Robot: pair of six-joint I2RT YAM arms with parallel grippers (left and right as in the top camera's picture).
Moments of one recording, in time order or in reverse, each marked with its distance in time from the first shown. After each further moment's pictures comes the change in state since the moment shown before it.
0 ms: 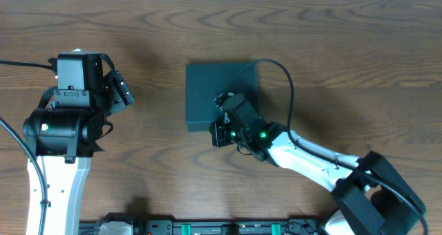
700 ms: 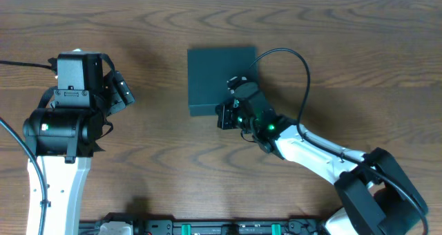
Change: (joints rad) left arm 0.000 0.000 0.000 0.000 0.000 0.000; right arm -0.086 0.003 0.000 0.126 0.042 0.037
